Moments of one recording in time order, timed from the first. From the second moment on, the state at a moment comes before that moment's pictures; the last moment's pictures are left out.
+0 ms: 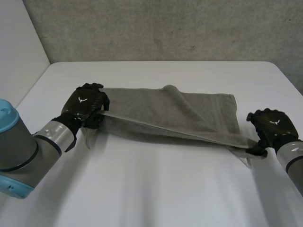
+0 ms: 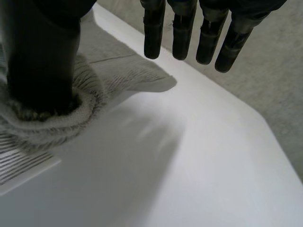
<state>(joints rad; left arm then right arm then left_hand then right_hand) 4.46 -1.90 -1.80 3.60 -1.19 3.29 1.59 -1.27 1.97 -0.41 1.35 2.76 1.32 1.36 0.23 0.24 1.18 0.41 0.42 0.23 0.25 0.26</state>
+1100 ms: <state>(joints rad) 4.56 -1.55 -1.87 3.51 -1.21 3.25 1.54 -1.60 1.64 0.17 1.03 2.60 1.32 1.36 0.23 0.24 1.18 1.32 1.32 0.23 0.25 1.15</state>
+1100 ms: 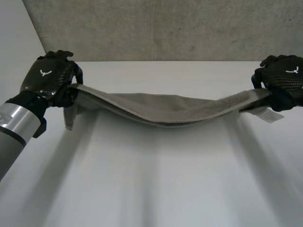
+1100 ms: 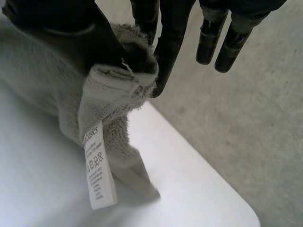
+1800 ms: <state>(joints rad) 4.55 -1.91 -1.89 3.53 -1.36 3.53 1.65 -1.28 1.74 -0.10 1.28 2.84 0.81 0.83 0.23 0.24 0.63 1.32 1.32 0.23 0.25 1.16</state>
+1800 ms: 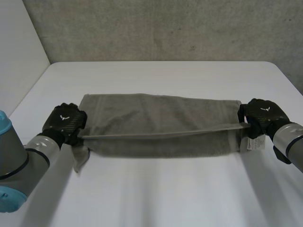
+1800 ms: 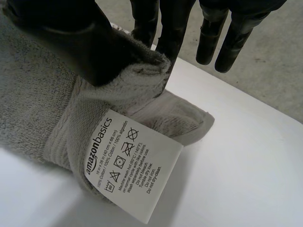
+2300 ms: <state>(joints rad) 4.48 -1.80 -1.97 3.52 -1.42 3.53 1.56 -1.59 1.79 -0.02 1.17 2.84 0.89 0.89 0.23 0.24 0.71 1.33 1.32 0.23 0.25 1.16</state>
